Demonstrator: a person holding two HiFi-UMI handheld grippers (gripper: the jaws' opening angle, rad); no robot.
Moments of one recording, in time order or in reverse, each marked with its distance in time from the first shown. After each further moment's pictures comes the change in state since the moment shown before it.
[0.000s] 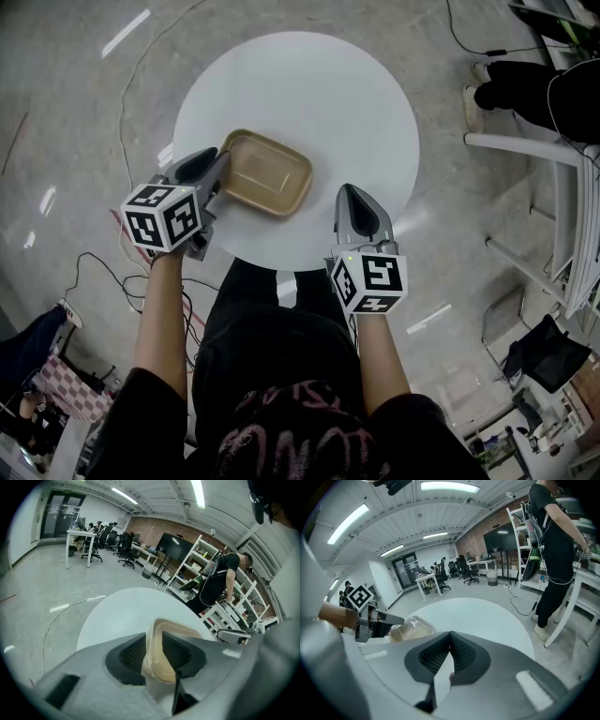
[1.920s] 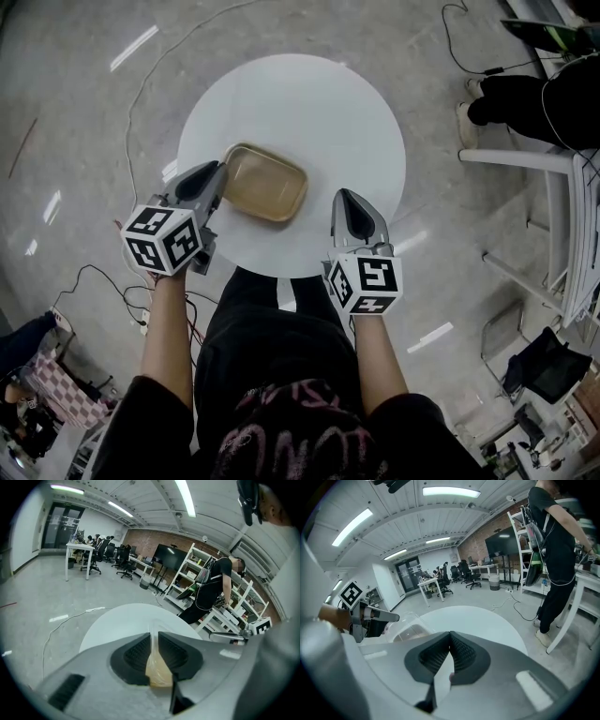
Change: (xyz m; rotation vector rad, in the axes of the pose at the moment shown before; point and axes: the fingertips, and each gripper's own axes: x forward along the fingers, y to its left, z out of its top) left arm -0.035 -0.046 0.027 0.056 -0.134 0.007; right arm -0.017 -0.005 0.024 -0.018 -0.059 0.031
